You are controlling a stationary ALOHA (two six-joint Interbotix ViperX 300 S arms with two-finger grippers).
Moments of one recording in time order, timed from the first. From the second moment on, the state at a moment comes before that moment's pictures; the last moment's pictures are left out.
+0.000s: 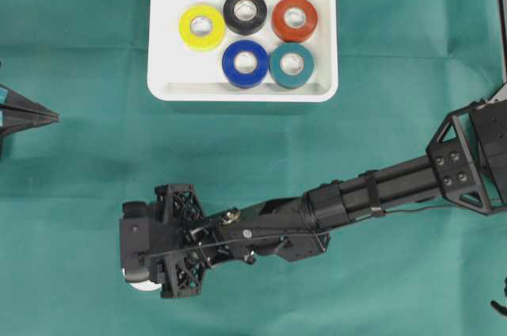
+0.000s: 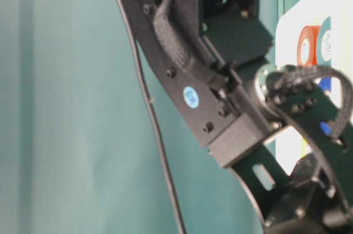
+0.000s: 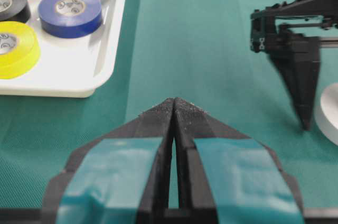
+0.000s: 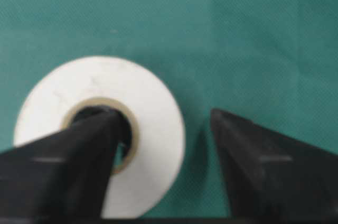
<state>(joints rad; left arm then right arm) 0.00 -1.37 1.53 -0.02 0.03 -0.01 0.28 0.69 -0.18 -0.41 0.32 0.71</state>
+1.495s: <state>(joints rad) 0.00 -1.37 1.53 -0.02 0.03 -0.02 0.25 0.57 -0.17 -0.47 0.56 0.68</state>
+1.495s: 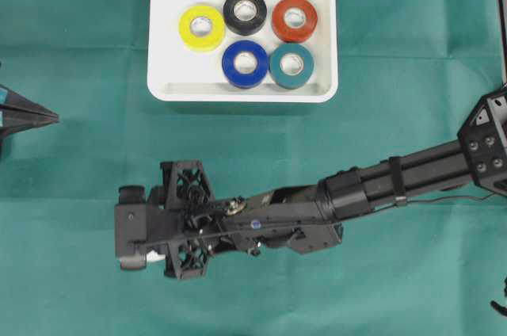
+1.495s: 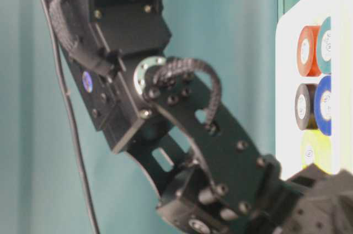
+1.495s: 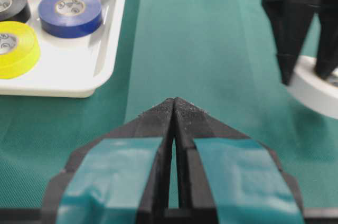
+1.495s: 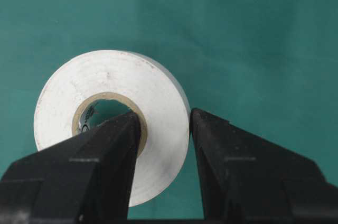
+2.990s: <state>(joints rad) 0.00 -1.37 1.53 -0.02 0.03 -0.02 -0.16 0.39 0.03 -0.52 0.53 0.58</state>
